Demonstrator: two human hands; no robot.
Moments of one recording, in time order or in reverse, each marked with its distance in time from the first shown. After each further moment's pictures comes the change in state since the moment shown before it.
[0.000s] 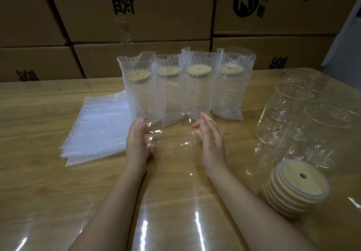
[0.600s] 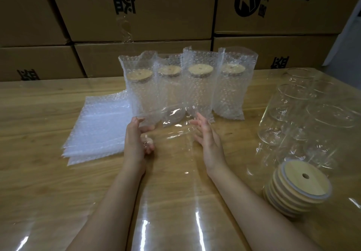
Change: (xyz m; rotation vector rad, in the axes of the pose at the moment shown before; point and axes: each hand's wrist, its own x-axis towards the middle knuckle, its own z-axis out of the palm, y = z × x) left_hand 0.010 -0.003 -0.005 -0.110 0.050 -0.084; right_hand 0.002 0.002 0.003 -0.025 -0.079 0.053
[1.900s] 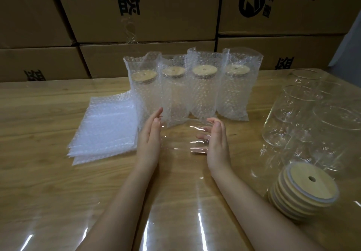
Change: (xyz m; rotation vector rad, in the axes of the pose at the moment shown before) left_hand -0.005 -0.007 0.010 0.357 -0.165 0.369; right_hand 0.003 0.003 0.001 0.023 0.216 0.040
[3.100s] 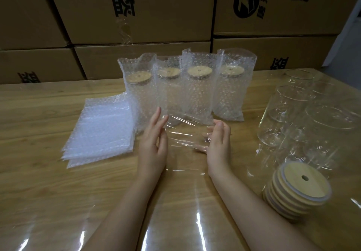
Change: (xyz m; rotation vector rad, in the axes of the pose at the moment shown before) left_hand -0.011 -0.006 0.011 0.285 0.060 0.438; right_hand 0.006 0.004 -0.004 -0.005 0.179 0.023
